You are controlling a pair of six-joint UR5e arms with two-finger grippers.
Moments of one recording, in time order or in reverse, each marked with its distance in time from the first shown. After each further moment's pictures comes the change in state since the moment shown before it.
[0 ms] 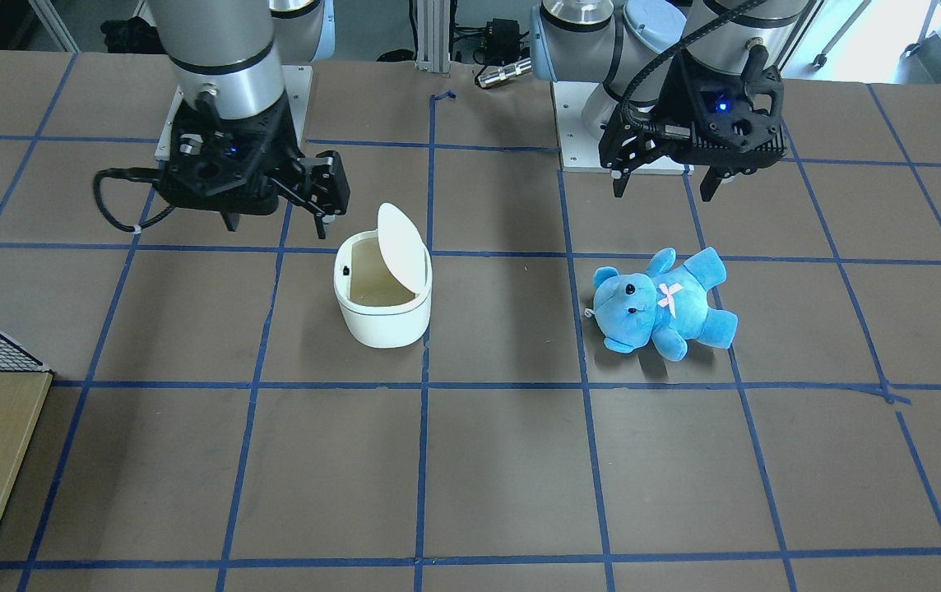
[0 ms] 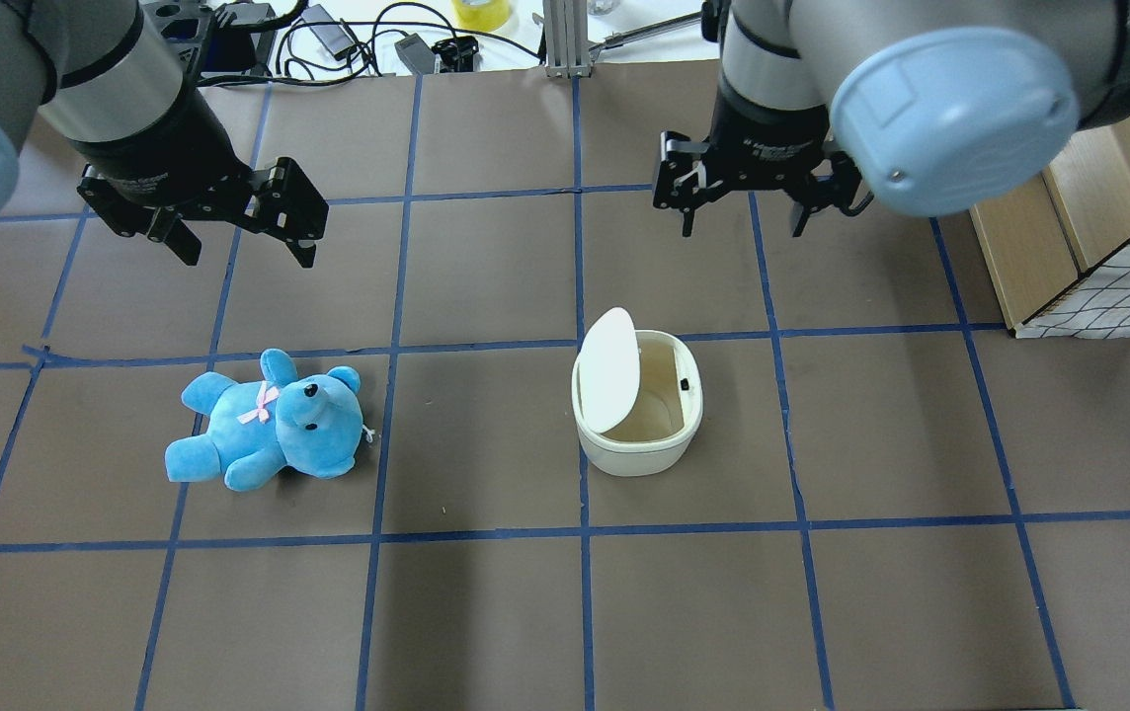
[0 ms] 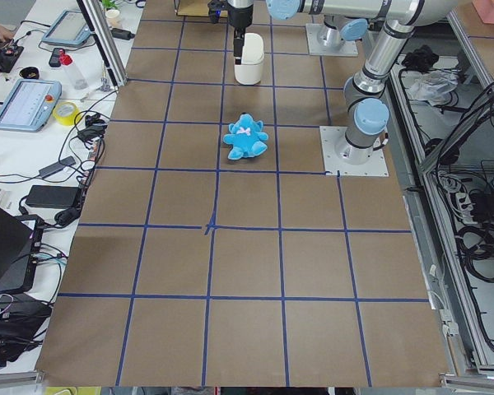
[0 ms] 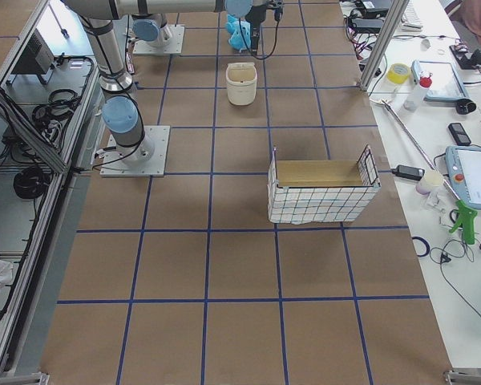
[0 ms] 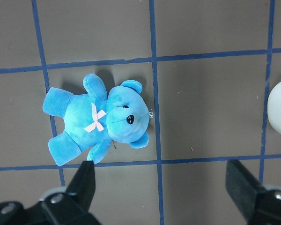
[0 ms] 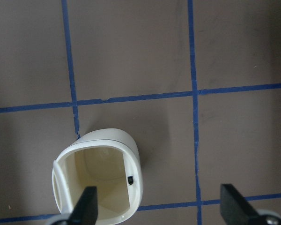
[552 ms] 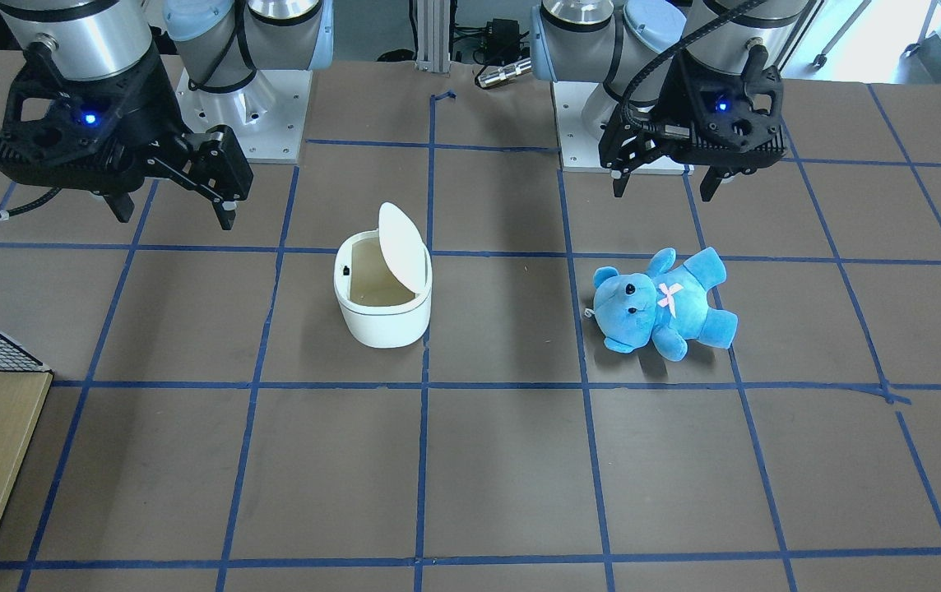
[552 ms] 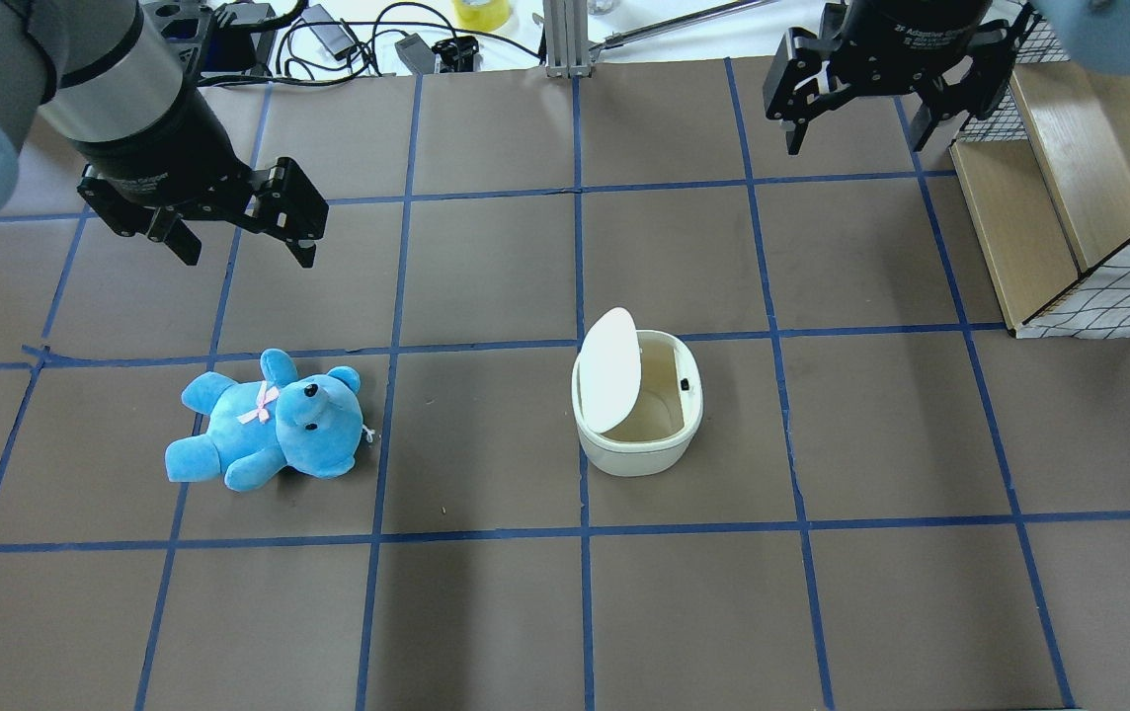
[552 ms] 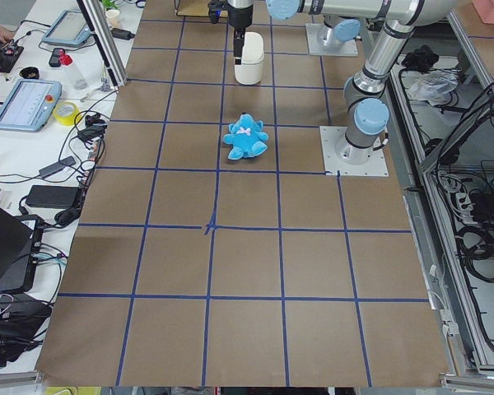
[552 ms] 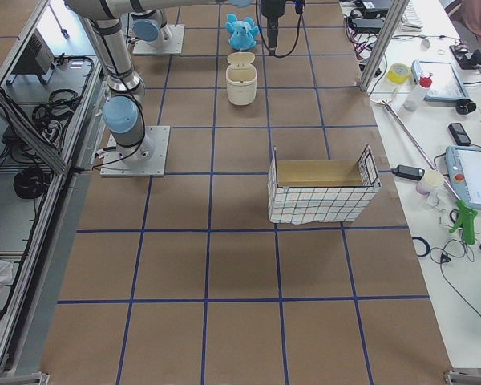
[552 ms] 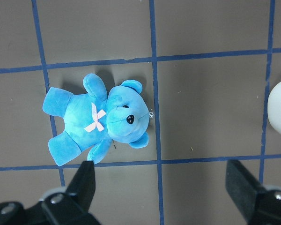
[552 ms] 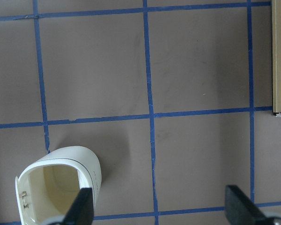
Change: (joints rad) left arm 0.000 0.000 0.000 0.000 0.000 0.001; right arm -0.122 -0.005 -0.101 0.079 -0.005 -0.142
